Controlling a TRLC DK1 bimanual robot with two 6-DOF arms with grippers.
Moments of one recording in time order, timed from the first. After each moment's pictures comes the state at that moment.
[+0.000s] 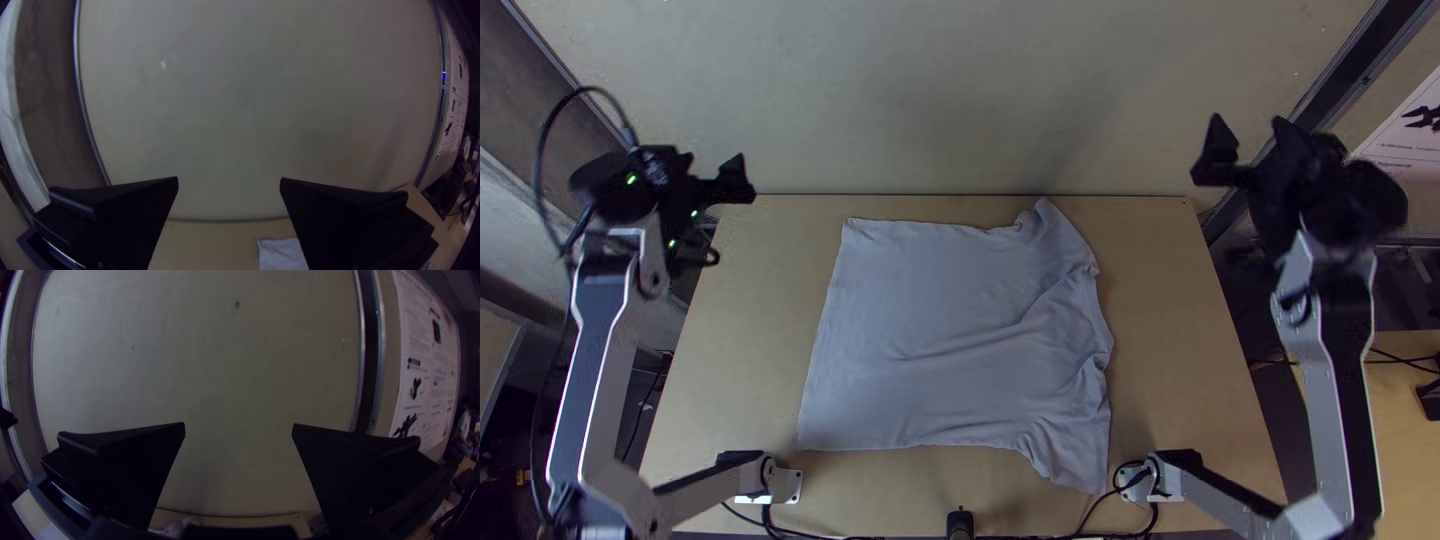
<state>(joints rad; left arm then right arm) 0.06 1.23 1.50 -0.38 -0.01 0.05 0.08 1.20 1.53 -0.24 0.07 -0.02</state>
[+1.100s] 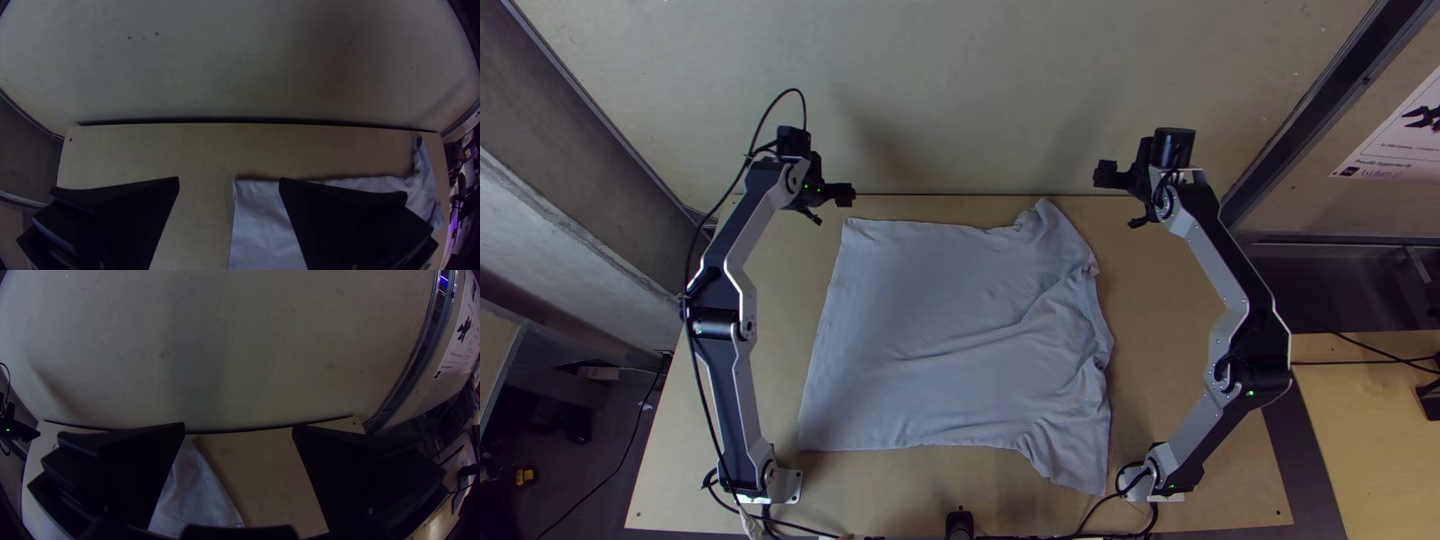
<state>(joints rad) -0.07 2.20 2.18 -0.79 -0.05 -0.07 0.10 1.88 1.73 -0.38 0.07 0.13</state>
